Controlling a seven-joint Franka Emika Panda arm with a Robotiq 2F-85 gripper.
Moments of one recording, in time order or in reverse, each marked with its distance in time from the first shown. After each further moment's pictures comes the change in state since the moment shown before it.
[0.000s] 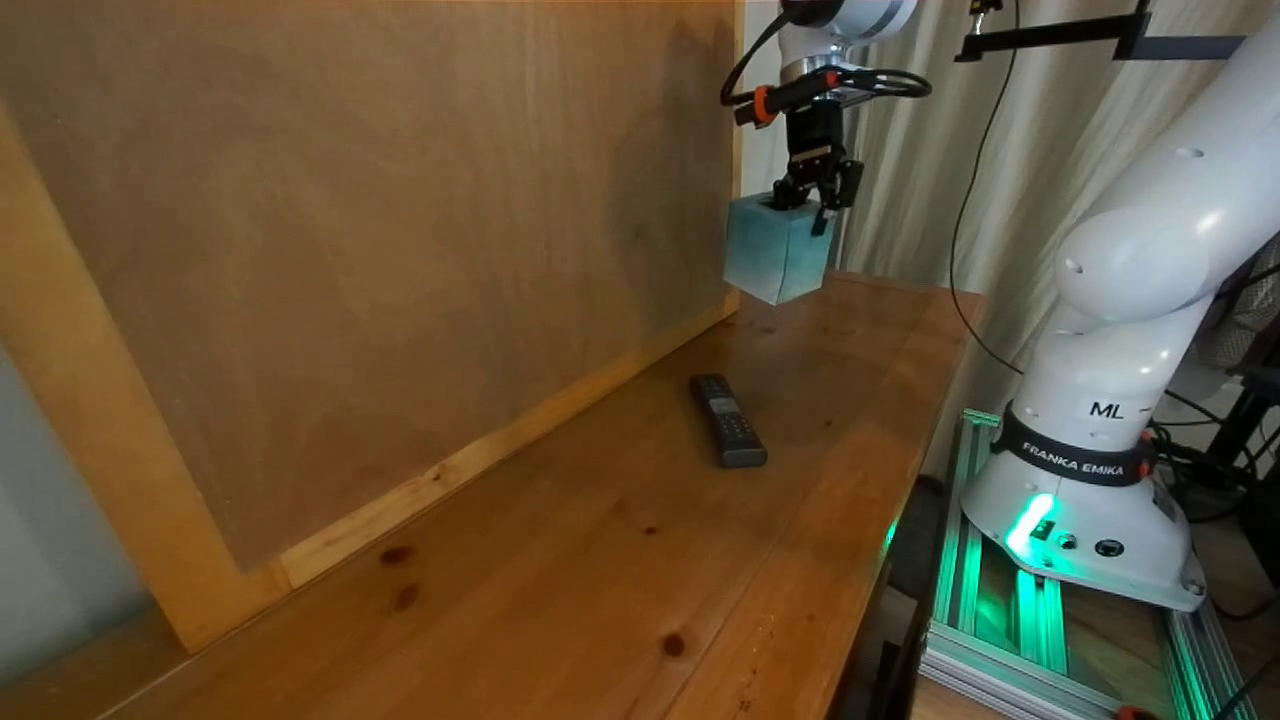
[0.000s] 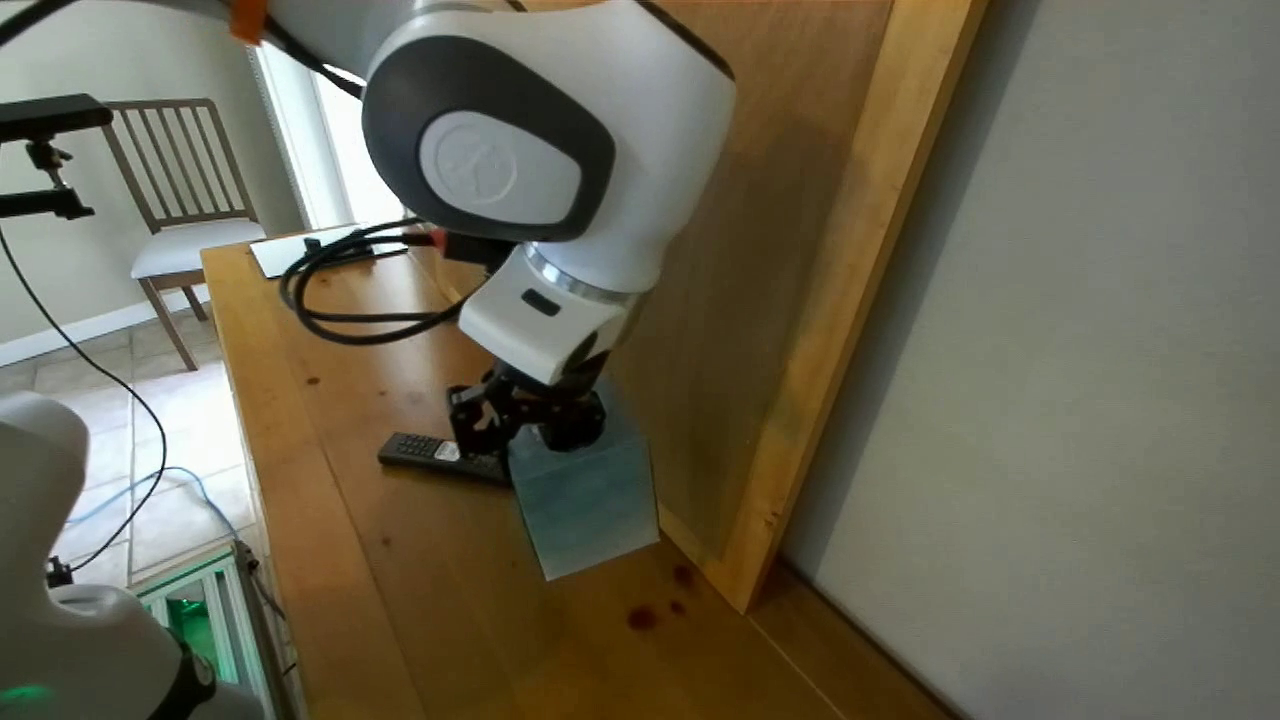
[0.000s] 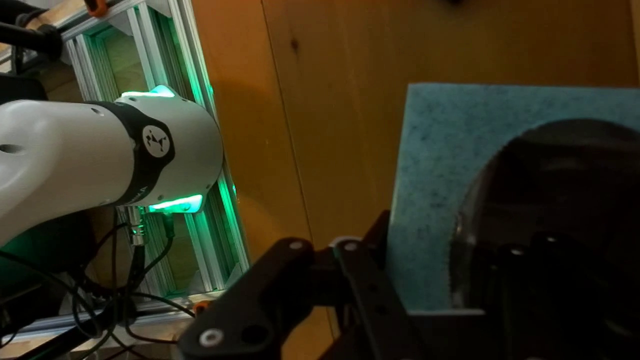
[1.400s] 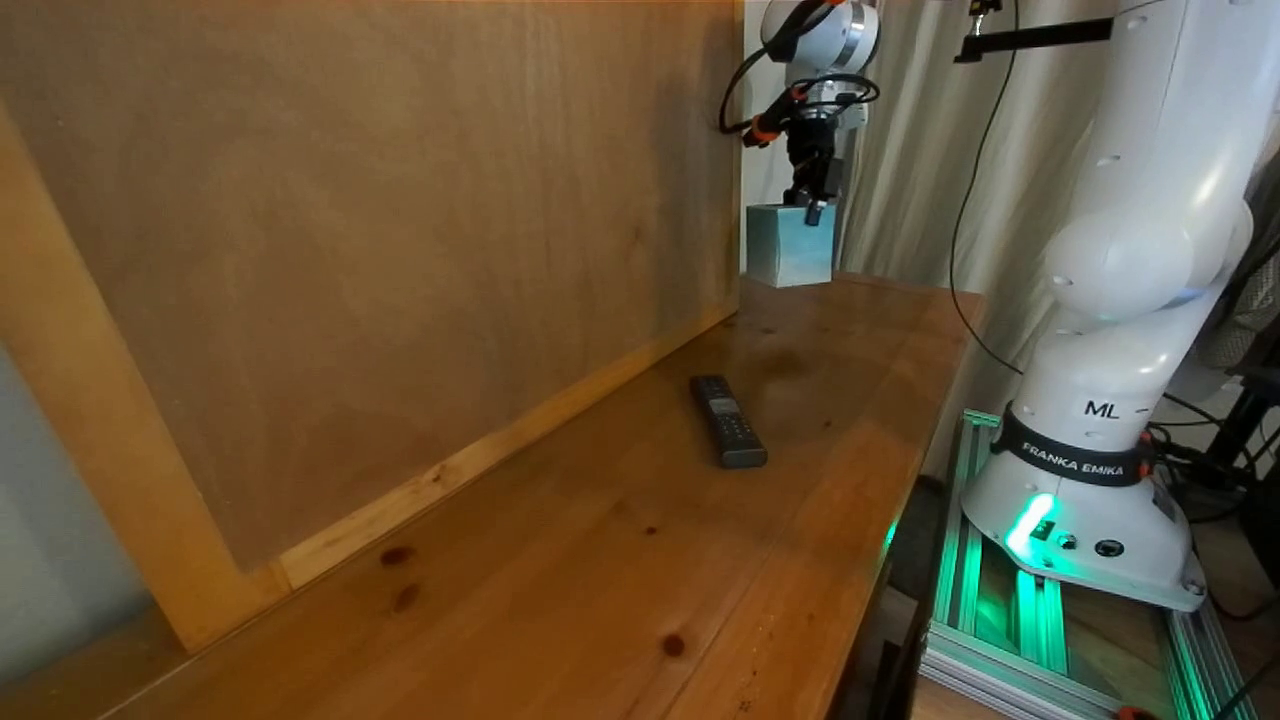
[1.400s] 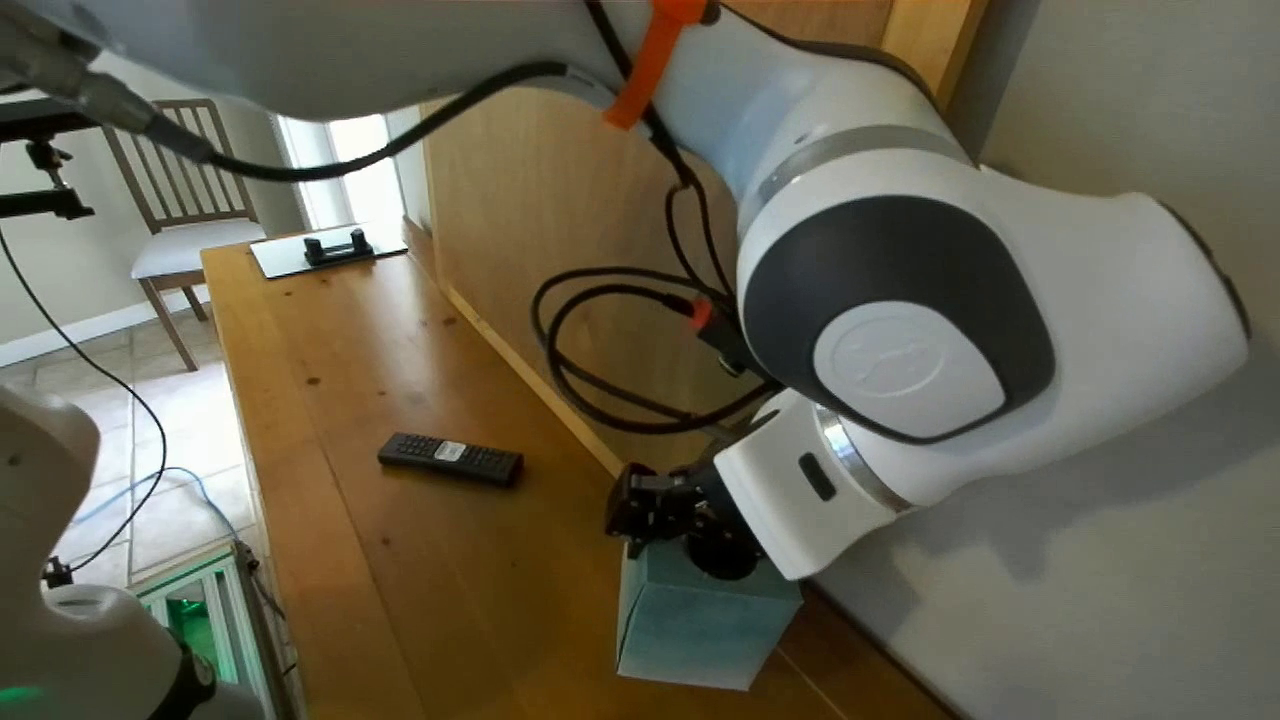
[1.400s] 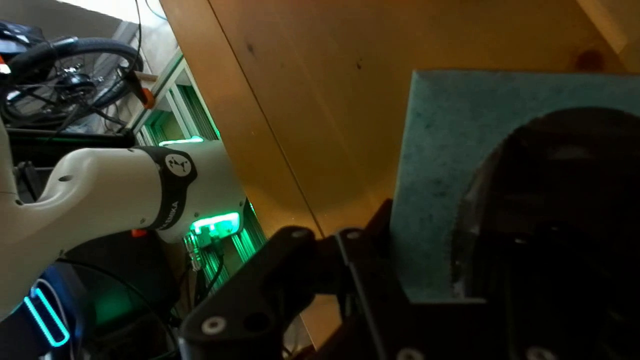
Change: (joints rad) arm -0.070 0.511 -0.245 0.494 0.165 -0.269 0.034
